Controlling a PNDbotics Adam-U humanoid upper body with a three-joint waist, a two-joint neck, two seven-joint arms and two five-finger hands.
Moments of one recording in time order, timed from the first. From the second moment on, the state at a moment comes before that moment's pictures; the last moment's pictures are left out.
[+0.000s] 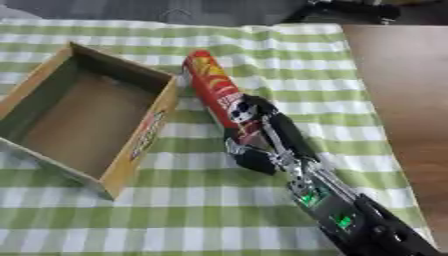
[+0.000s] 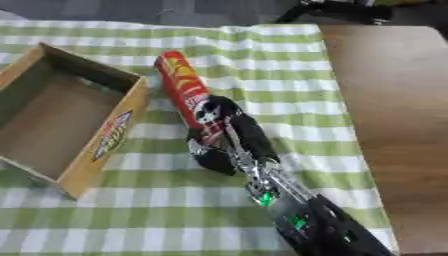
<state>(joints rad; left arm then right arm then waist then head) -0.14 0.38 0.04 -1.98 -0.04 0.28 0.55 -0.37 -0.36 0.45 -1.69 0.54 0.40 -0.22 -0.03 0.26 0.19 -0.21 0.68</state>
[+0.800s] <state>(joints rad) -0.14 0.38 0.04 -1.98 -0.04 0.28 0.55 -0.38 -0.40 0.43 -1.77 0.49 0.27 -0.42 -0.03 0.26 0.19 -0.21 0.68</state>
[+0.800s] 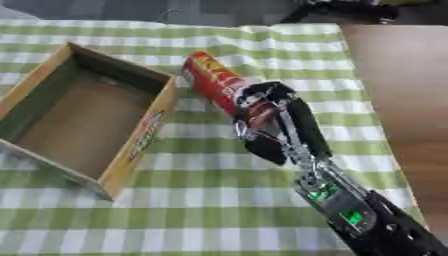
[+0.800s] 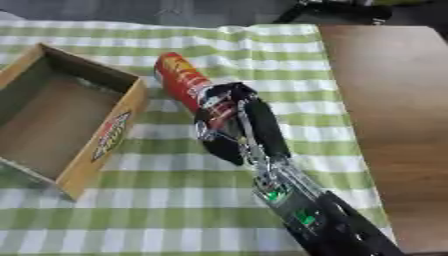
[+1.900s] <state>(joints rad) -0.14 0.38 0.04 -1.98 -0.04 0.28 0.56 -0.43 -0.47 0.37 -1.90 0.45 0.12 -0.56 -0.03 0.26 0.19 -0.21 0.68</state>
